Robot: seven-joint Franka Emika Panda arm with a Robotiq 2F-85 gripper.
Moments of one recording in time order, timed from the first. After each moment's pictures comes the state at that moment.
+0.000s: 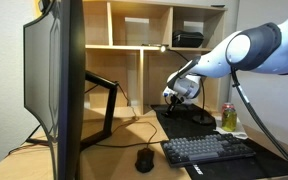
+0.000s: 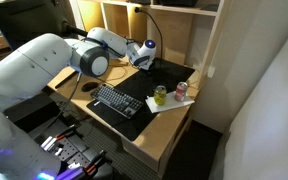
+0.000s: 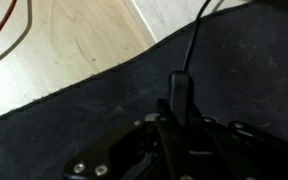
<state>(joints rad) 0.01 1.21 0.10 -0.98 0.49 2.56 1.69</state>
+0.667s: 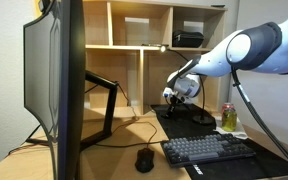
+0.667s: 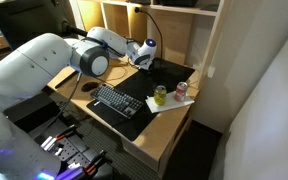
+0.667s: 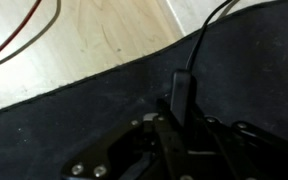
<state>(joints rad) 0.01 1.21 0.10 -0.97 0.44 2.45 1.69</state>
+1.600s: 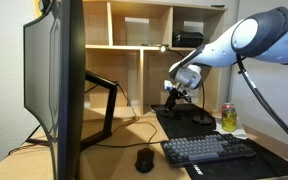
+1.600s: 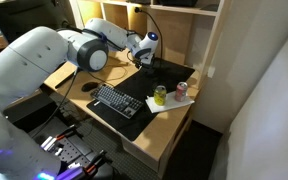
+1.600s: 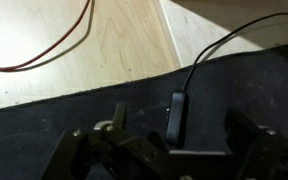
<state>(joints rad) -0.04 1.11 0.16 -1.03 0.47 2.39 1.51</state>
